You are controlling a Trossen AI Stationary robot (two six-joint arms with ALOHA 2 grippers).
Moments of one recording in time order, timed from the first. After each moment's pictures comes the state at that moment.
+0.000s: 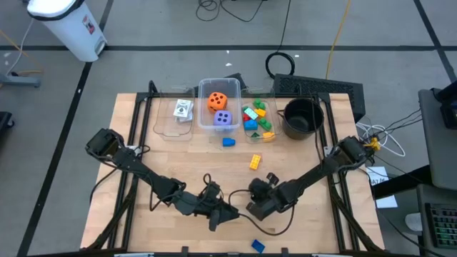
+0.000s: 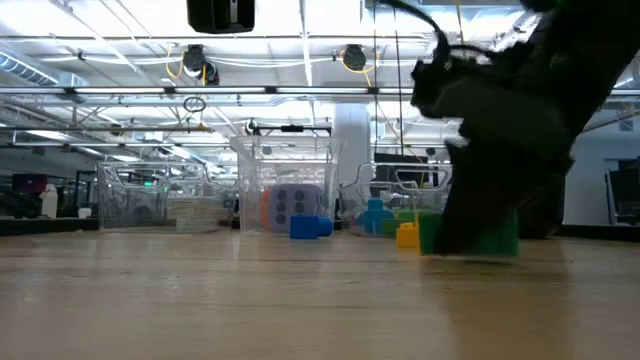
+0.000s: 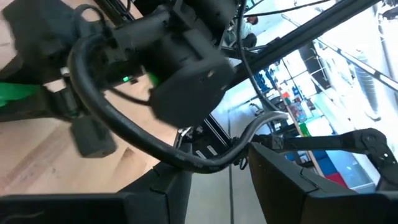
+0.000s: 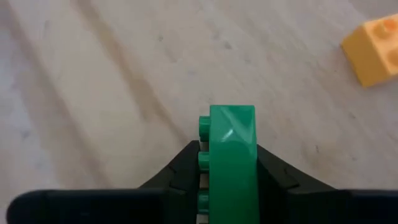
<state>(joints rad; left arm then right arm) -0.57 1.75 1.02 0.58 -0.36 -1.05 0.53 1.90 1.08 -0.40 0.50 1.09</state>
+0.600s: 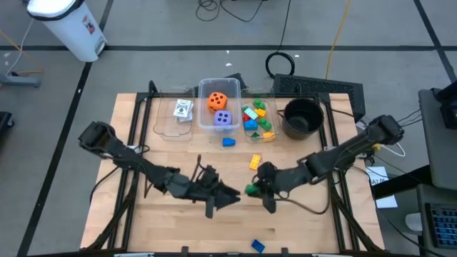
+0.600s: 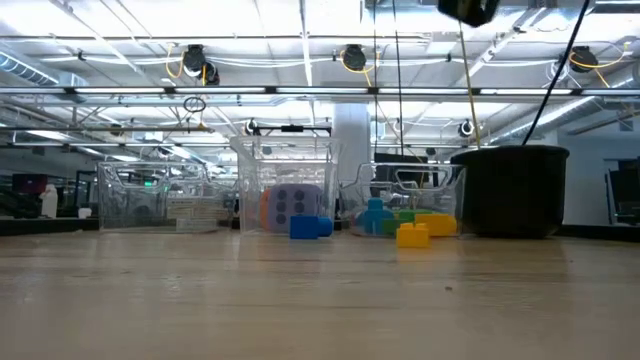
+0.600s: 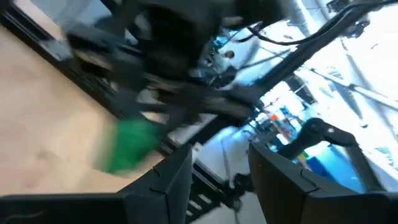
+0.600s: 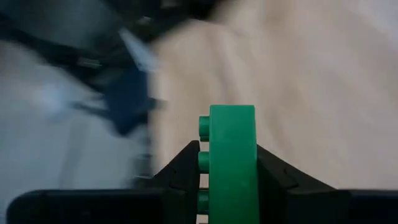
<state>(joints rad) -0.49 1.62 1.03 0.63 -0.37 -0.84 0.45 1.40 1.08 -0.23 0.18 0.76</state>
